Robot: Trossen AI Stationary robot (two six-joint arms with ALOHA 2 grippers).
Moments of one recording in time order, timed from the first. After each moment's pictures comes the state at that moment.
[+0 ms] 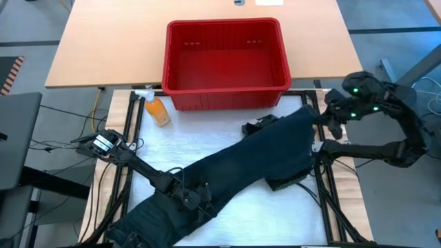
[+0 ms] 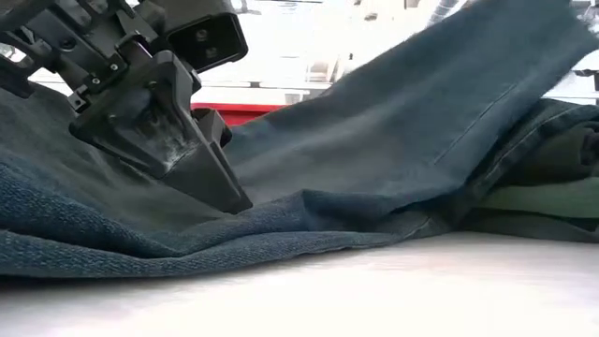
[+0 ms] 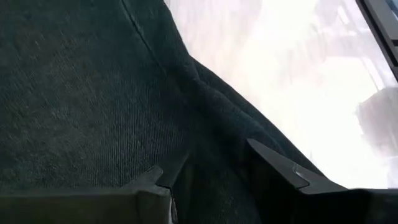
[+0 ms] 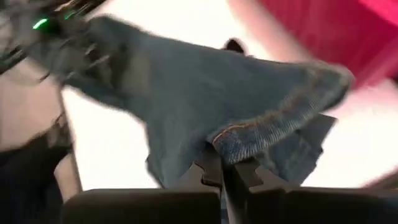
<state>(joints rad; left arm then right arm) -0.51 1.84 0.89 0.26 -0.28 -0.42 -0.57 0.88 1.58 -1.56 -0.36 0.09</state>
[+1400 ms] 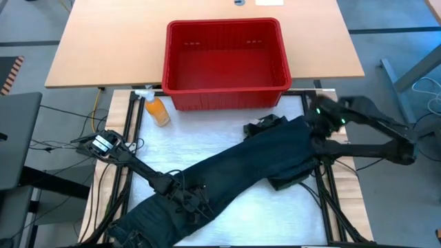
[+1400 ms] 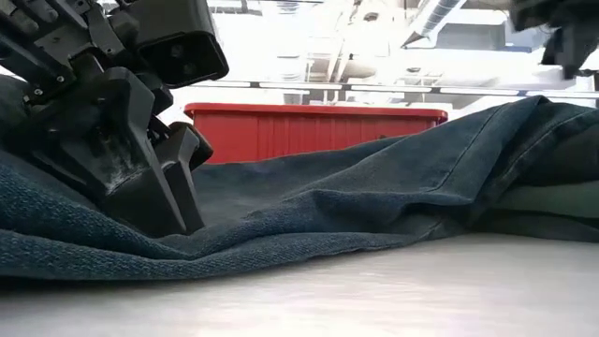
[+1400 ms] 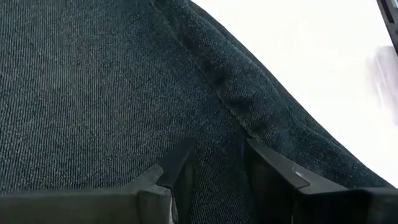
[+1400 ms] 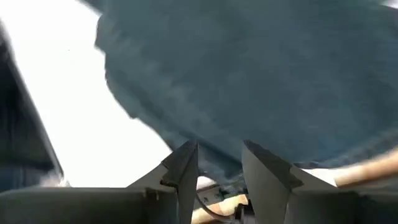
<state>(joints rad) -0.54 1.83 0.89 0.15 -0.19 -0.50 -0.46 0.83 1.12 -1.57 -0.24 0.09</state>
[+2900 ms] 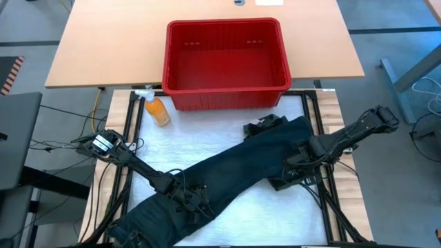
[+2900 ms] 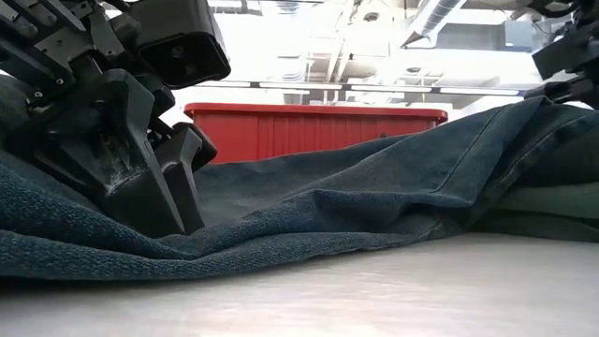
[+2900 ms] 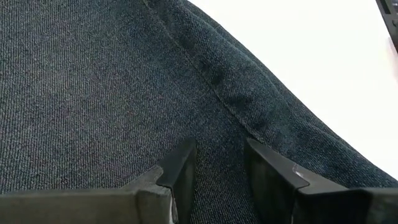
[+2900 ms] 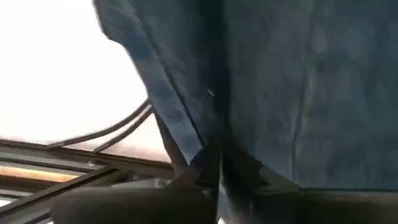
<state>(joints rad) -0.53 1.83 0.89 0.14 -0.16 -0.45 0.37 1.13 0.83 -1.30 -0.04 0.17</state>
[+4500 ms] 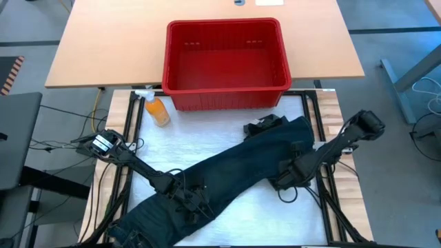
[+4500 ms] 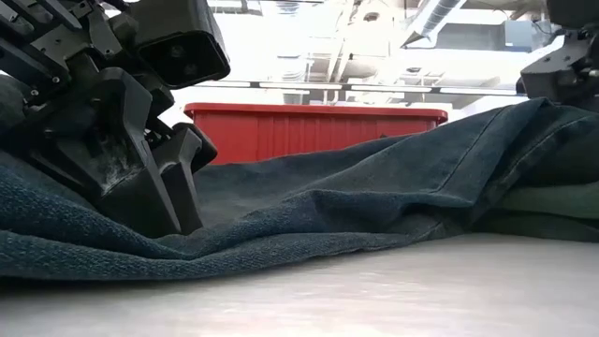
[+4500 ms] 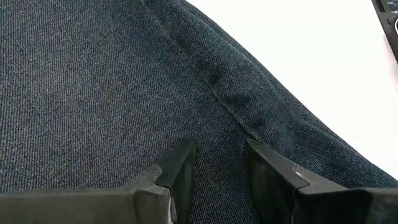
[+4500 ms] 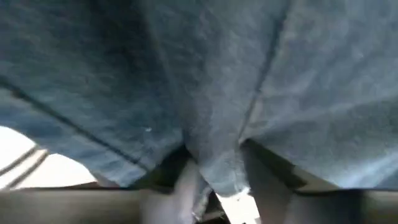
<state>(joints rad) -0.53 1.83 0.89 0.14 -0.14 -0.45 0.53 1.42 0.91 -1.42 0.26 0.47</state>
